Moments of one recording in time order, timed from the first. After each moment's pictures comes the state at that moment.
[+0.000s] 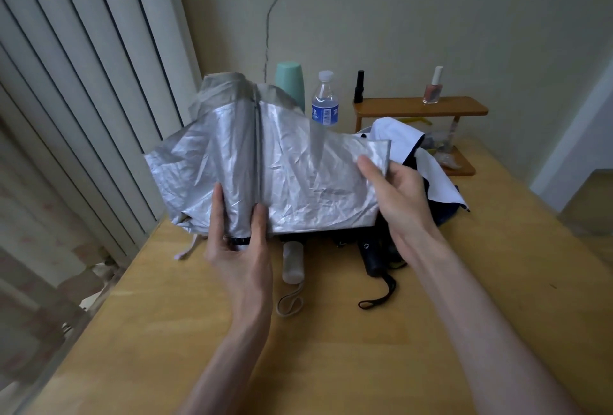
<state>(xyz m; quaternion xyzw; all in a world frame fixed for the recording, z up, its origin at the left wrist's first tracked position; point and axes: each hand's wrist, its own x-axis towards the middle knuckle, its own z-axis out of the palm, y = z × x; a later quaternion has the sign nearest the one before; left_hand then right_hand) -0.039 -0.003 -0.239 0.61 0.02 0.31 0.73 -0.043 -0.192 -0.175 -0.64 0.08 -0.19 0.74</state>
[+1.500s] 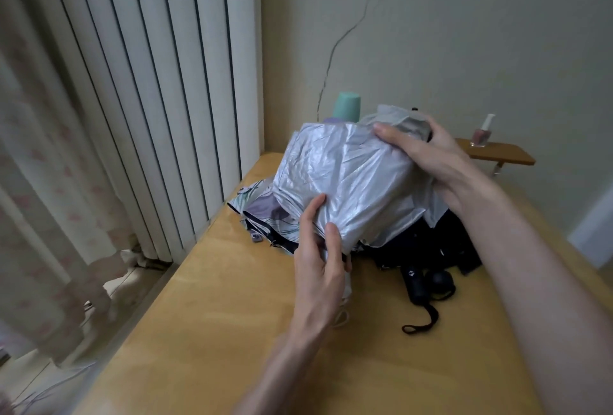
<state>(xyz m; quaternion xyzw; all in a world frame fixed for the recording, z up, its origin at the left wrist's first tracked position) -0.063 0.007 -0.217 0.67 -0.11 0.19 0.71 0.006 -0.162 -0.078 -0.77 0.06 -0.16 0.61</state>
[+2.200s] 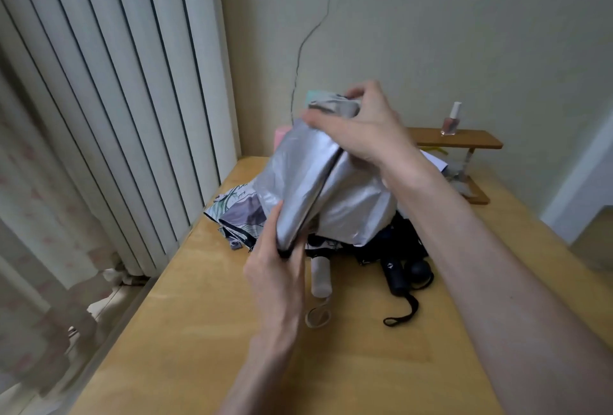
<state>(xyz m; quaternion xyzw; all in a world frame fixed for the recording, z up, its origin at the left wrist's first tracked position) -0.034 0.017 -0.247 0.76 -0.03 0.34 0.55 -0.012 -0.108 -0.042 -0.87 0.08 -0.22 0.44</state>
